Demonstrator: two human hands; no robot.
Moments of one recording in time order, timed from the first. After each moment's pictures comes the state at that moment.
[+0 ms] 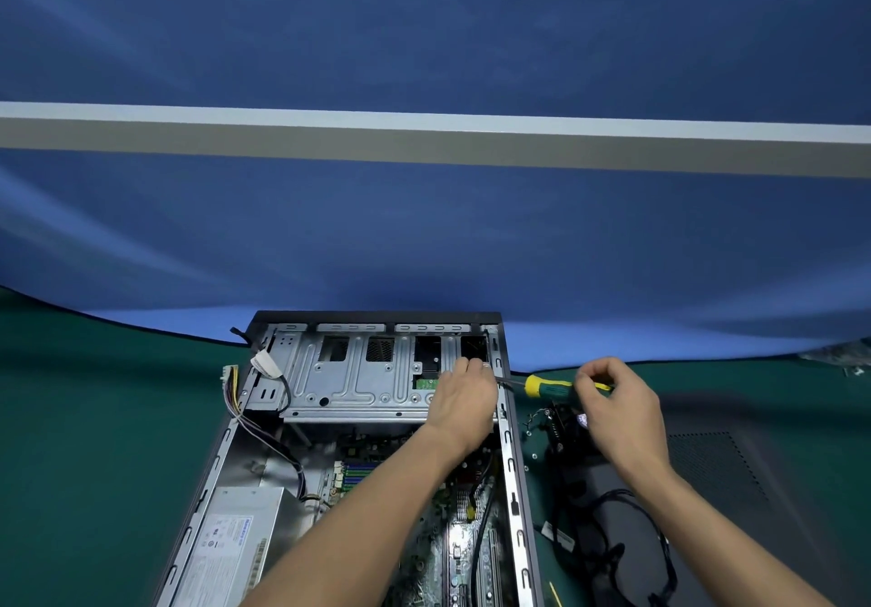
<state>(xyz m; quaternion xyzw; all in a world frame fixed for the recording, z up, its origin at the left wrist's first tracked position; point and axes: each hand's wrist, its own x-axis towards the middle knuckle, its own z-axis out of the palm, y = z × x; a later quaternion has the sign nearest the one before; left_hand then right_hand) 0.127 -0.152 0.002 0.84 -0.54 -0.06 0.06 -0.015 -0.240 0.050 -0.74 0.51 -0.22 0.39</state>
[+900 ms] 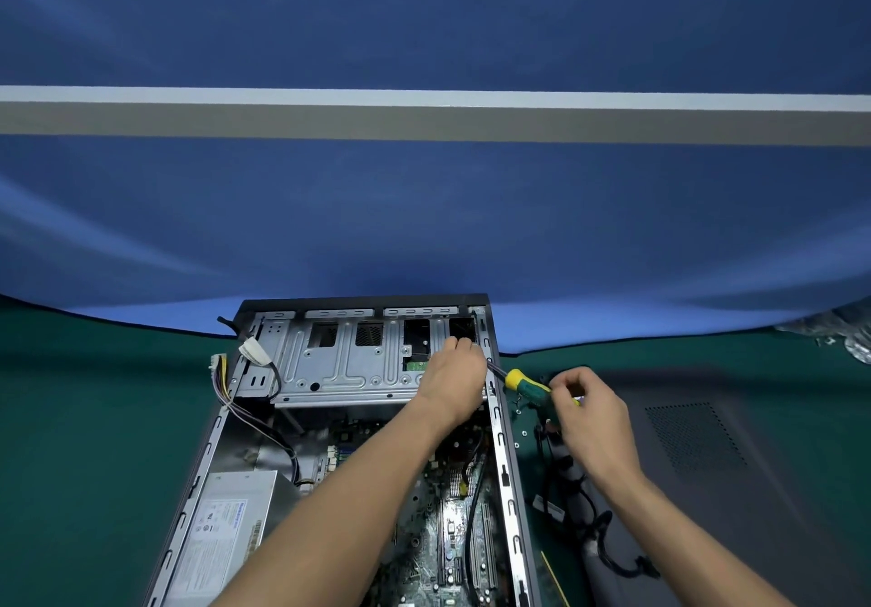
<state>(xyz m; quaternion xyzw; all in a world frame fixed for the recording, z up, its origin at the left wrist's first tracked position) 0.130 -0.154 0.005 0.84 -0.54 -0.08 0.07 -0.029 -0.210 0.033 -0.73 0.50 -0.19 0.42</state>
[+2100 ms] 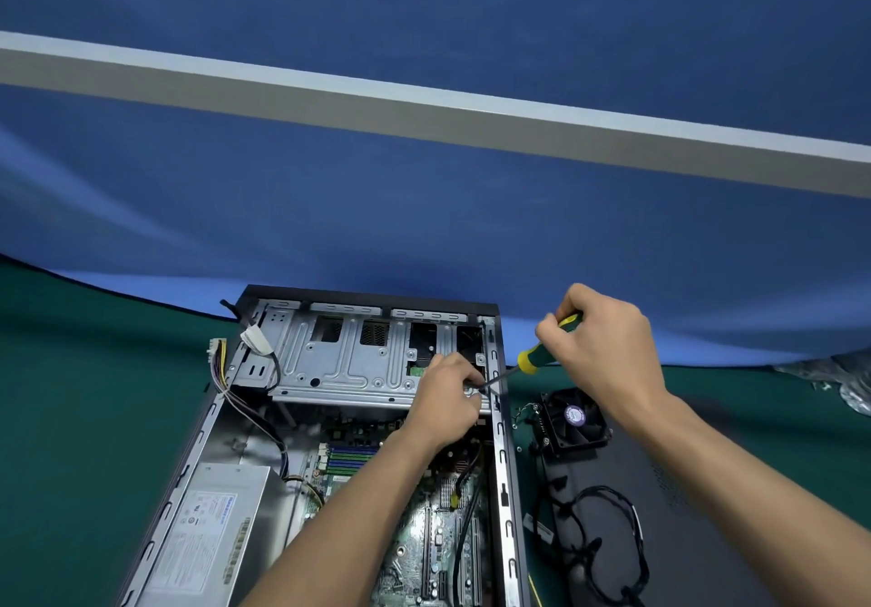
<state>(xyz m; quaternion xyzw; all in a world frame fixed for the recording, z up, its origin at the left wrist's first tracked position) 0.138 -0.135 -0.022 0.81 -0.41 -0.19 0.38 0.030 -0.240 0.117 -0.87 0.40 -0.20 0.20</state>
